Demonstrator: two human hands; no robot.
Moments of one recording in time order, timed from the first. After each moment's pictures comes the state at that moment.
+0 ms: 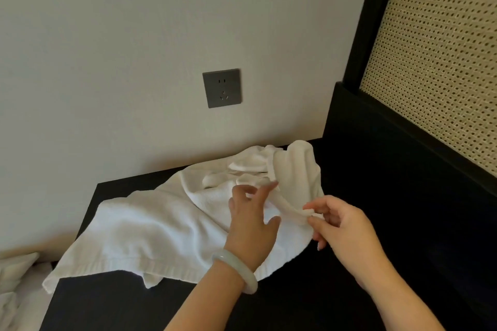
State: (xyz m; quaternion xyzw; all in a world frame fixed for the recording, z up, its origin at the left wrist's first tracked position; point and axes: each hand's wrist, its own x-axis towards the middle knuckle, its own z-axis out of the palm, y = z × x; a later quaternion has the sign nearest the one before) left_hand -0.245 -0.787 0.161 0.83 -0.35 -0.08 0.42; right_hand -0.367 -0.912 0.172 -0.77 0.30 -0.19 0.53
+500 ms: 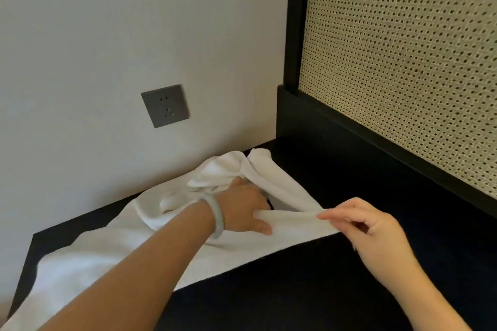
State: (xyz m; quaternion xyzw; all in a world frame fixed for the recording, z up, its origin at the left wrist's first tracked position) left_hand -0.194 -0.860 0.195 0.68 -0.72 -0.15 -0.01; right_hand -0.446 -0.937 0.192 -0.81 0.34 -0.26 0.40
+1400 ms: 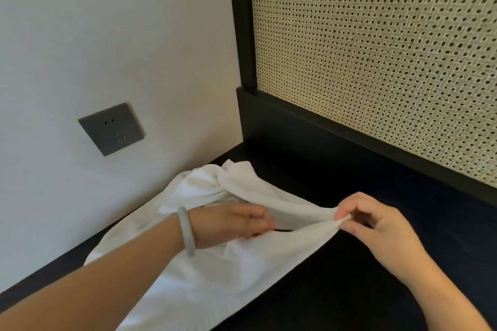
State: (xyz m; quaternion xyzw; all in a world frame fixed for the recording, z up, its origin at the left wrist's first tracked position) left_hand -0.183 -0.876 0.194 0.53 -0.60 -0.56 0.19; right_hand -0.474 -0.947 0.186 -0.77 0.39 -0.30 0.41
